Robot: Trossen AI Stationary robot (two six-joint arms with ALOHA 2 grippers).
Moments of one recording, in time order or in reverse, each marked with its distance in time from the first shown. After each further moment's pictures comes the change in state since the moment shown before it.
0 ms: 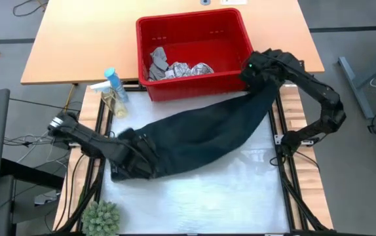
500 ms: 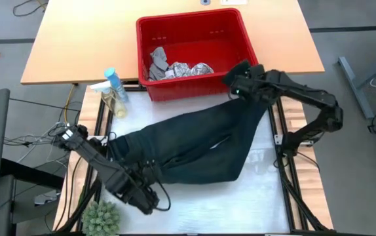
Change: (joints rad) left arm -0.211 0.252 0.367 0.001 0.020 0.036; right arm 0.383 0.004 0.000 0.000 -0.031 0.130
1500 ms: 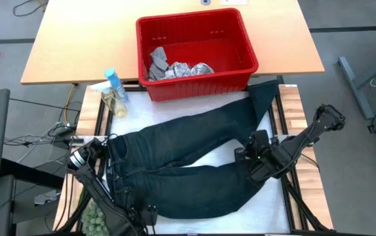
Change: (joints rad) left arm -0.238 0.252 -0.036 0.086 0.220 0.211; right arm 0.980 0.010 -0.226 0.000 -0.209 1.079
